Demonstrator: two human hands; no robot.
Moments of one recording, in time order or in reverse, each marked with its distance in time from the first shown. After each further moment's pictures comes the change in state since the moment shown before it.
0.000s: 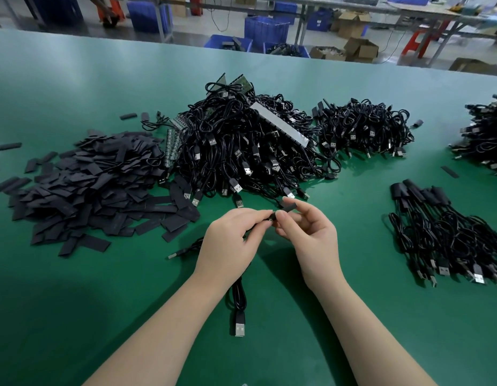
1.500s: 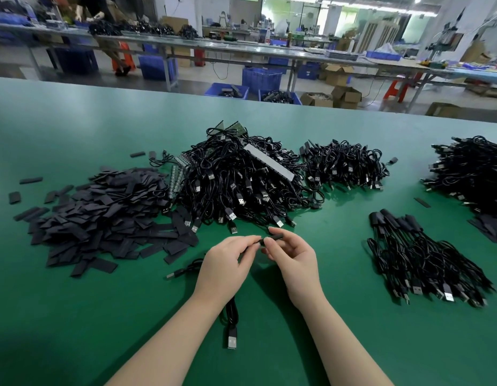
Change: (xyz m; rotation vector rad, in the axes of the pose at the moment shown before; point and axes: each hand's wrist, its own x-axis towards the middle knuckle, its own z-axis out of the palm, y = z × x) left_hand -0.007 -0.005 0.004 0.038 -0.039 -0.065; right_hand -0.001 0.004 -0.002 -0.017 -0.023 0.031
